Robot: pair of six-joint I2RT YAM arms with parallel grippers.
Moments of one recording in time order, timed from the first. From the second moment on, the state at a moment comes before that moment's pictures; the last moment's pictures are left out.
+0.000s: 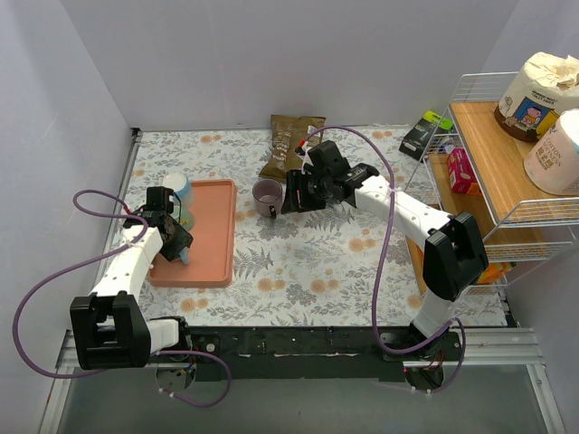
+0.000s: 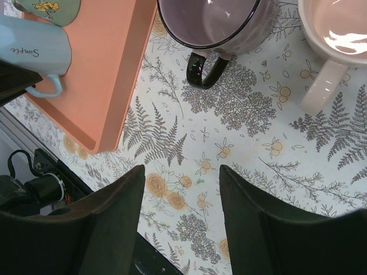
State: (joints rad) left arm 0.03 1.22 0.85 -0.80 -0.19 -0.78; right arm 0.68 1.74 1.45 -0.52 -0.30 0.48
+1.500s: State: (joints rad) left arm -0.04 1.11 1.13 -0.83 0.15 -0.85; right arm 0.65 1.67 1.46 -0.46 -0.54 0.61
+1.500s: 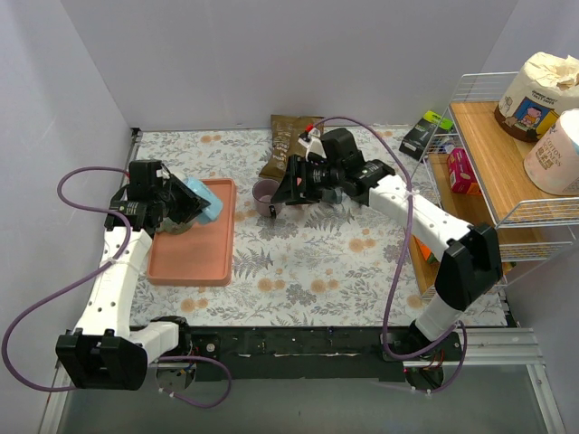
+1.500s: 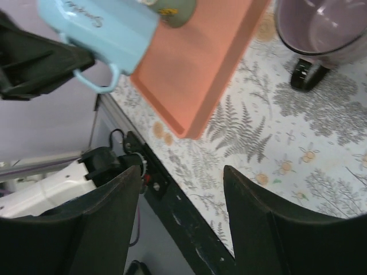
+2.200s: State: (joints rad) left arm -0.05 1.11 1.12 -0.28 0.57 -1.10; right arm 0.66 1.53 1.03 0.49 -0.76 1.51
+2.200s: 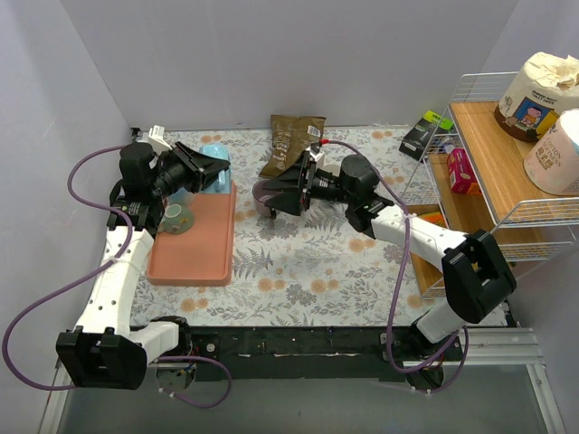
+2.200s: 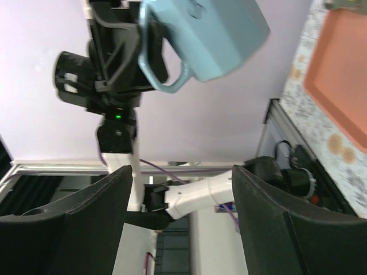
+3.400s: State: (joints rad) left arm -0.19 1.12 1.07 -0.18 0.47 -1.14; right arm 0.83 1.62 1.14 0.43 -0.40 1.57
